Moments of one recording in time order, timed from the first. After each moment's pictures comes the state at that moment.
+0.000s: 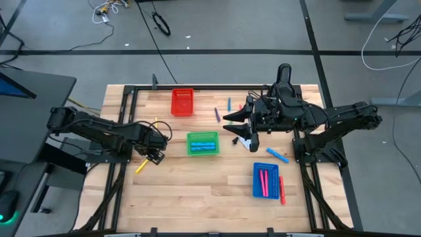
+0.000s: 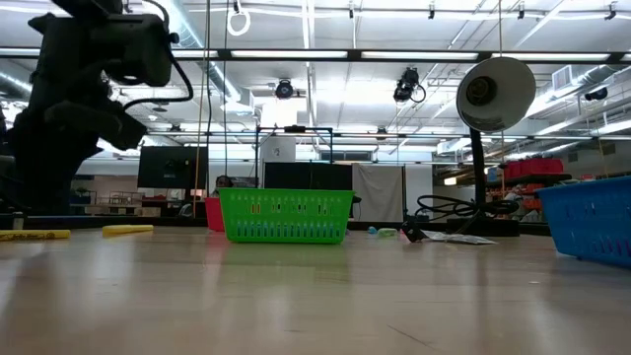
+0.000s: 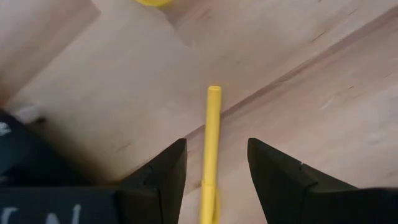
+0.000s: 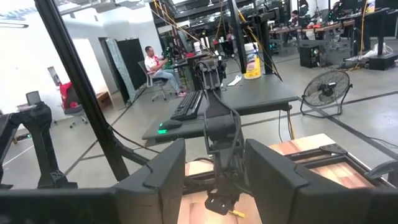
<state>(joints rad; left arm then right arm) -0.08 1.22 0.62 -0.95 0.04 -1.03 0.15 1.23 1.25 0.00 0.14 0.23</state>
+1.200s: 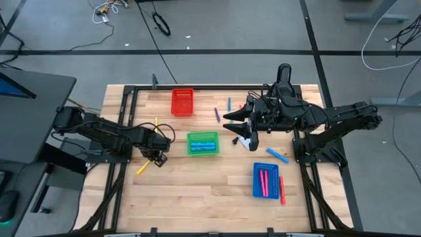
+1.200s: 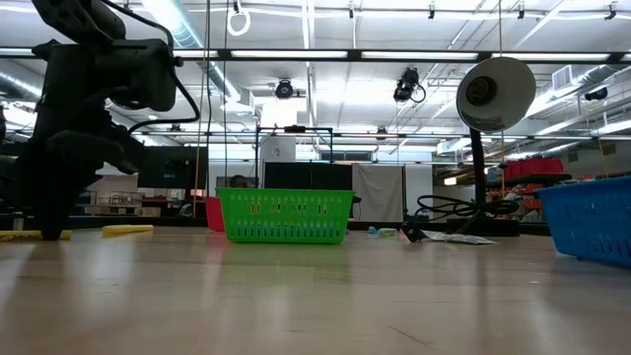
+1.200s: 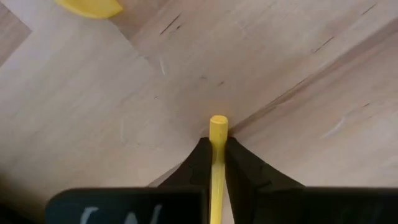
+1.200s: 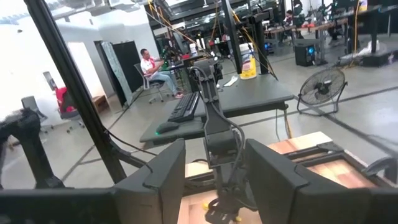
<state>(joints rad) -0.08 1.33 0.53 -0.76 0.06 -0.97 0.15 1.23 1.25 0.00 0.16 0.25</state>
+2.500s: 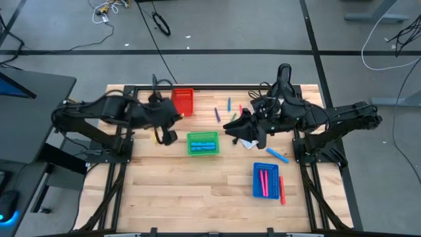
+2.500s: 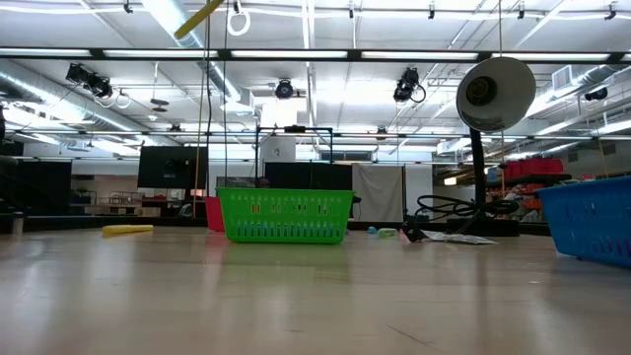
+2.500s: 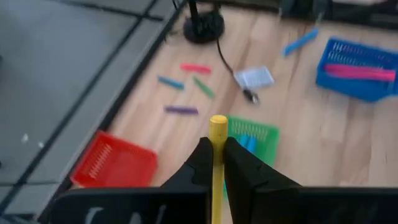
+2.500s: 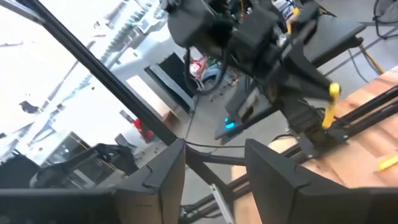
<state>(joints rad) -0.14 1.33 1.64 -1.10 -0.50 -0.30 0.16 1.23 1.25 0.04 0.00 0.73</state>
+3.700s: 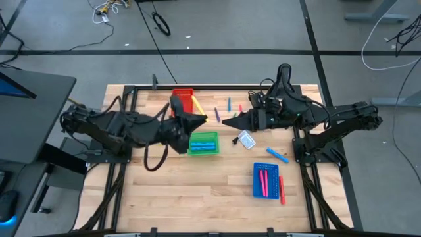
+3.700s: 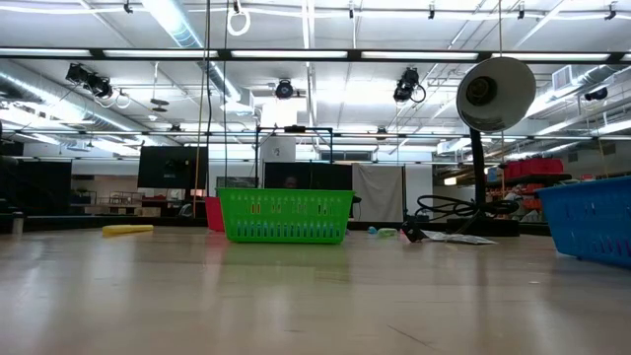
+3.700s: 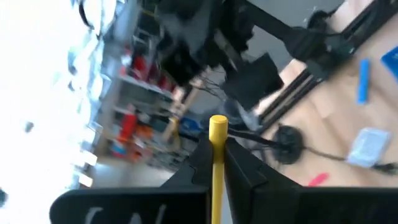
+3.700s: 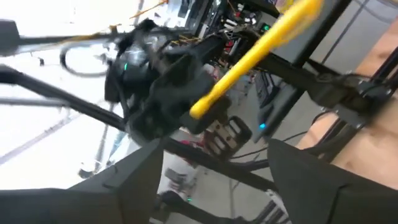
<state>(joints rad) -0.36 1.47 1.77 -0.47 -0.76 1.01 0.11 1.23 1.25 0.09 0.01 1.16</state>
